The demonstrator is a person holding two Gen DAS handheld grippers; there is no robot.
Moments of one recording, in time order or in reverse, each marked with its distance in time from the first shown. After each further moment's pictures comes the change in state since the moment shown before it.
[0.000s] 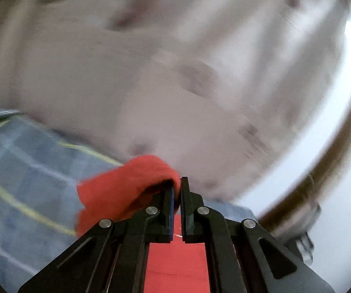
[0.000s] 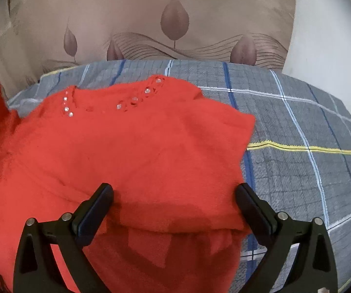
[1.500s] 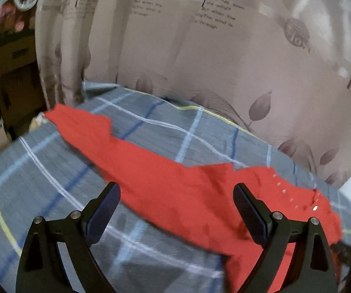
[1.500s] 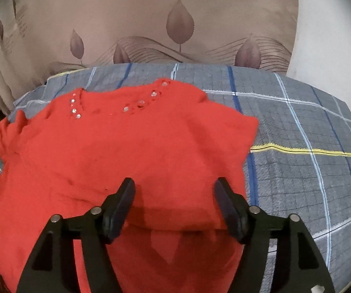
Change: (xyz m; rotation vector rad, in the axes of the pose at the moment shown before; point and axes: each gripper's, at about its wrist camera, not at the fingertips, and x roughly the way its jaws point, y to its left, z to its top) left arm -0.007 0.095 -0.130 0.026 -0.087 0.697; right arm -0.006 0.006 0.001 -0.030 -0.007 0.011
